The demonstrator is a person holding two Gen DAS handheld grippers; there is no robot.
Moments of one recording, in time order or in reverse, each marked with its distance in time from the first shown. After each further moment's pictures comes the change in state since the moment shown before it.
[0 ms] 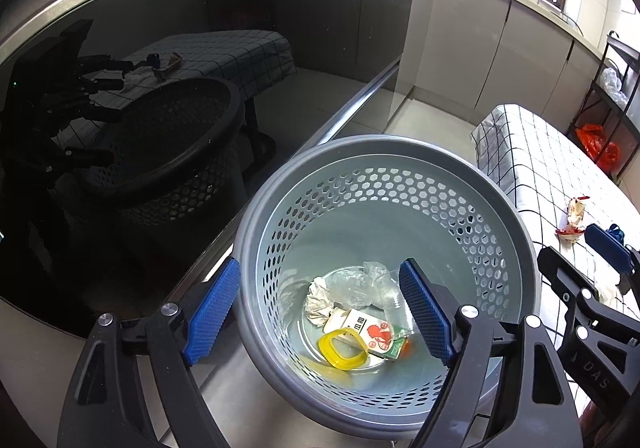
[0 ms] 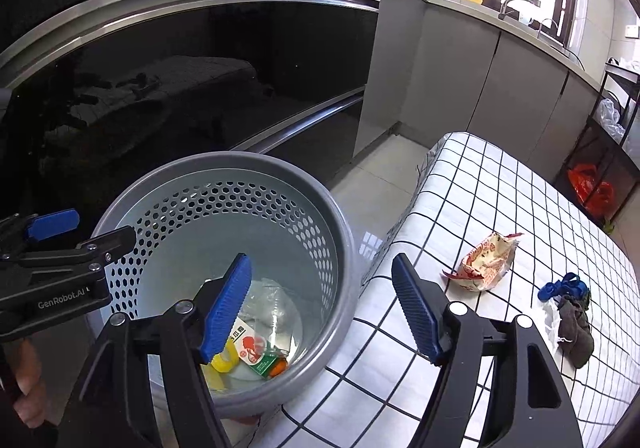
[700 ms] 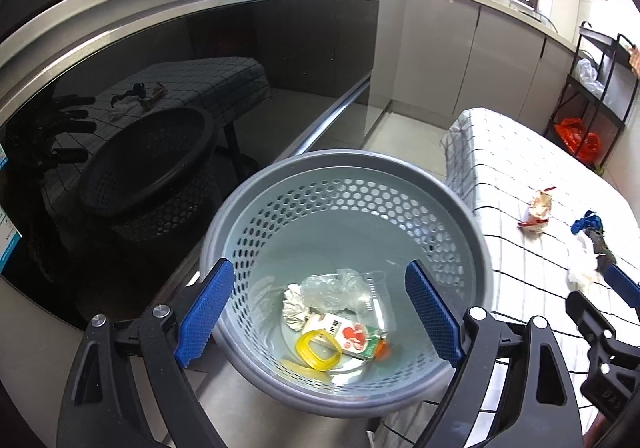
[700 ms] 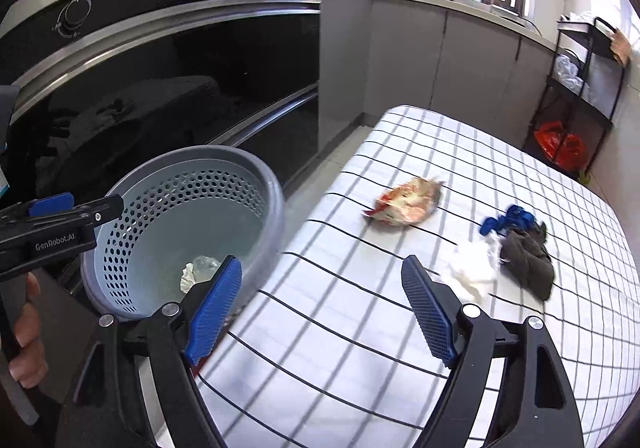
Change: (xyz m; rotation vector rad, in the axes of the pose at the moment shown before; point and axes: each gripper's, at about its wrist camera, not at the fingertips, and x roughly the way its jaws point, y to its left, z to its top) left arm -0.037 -0.035 -0.011 0.058 -0.077 -0.039; right arm -0.064 -0.060 -0.056 0.149 -0.027 -0.048
